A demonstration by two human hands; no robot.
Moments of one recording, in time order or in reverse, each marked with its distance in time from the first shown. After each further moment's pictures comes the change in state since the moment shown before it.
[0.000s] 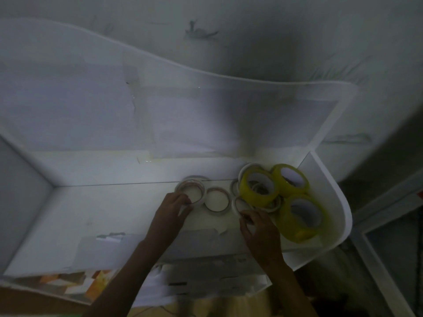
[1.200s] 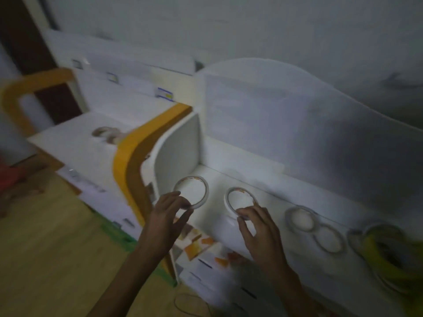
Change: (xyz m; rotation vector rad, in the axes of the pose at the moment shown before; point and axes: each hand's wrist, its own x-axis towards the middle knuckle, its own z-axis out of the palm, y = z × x) left_hand -0.167 -0.026 -0.237 0.369 0.403 -0.200; right_hand 0.001 -0.236 0.077 0.419 -0.329 -0.499
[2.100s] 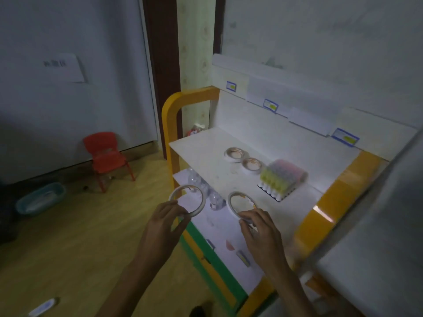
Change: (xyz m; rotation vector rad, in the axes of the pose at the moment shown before) left_hand -0.111 -0.312 -0.272 0.213 0.247 -0.310; right_hand 0.110 -0.274 0.338 0.163 -0.219 -0.213
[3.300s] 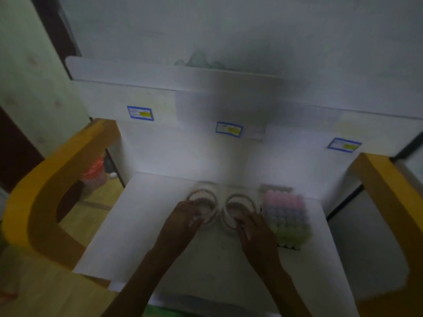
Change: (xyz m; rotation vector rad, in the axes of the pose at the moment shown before) left_hand 0.318 -0.194 0.305 -0.432 -0.542 0.430; right_hand 0.224 0.136 0.144 -0.590 0.371 0.446
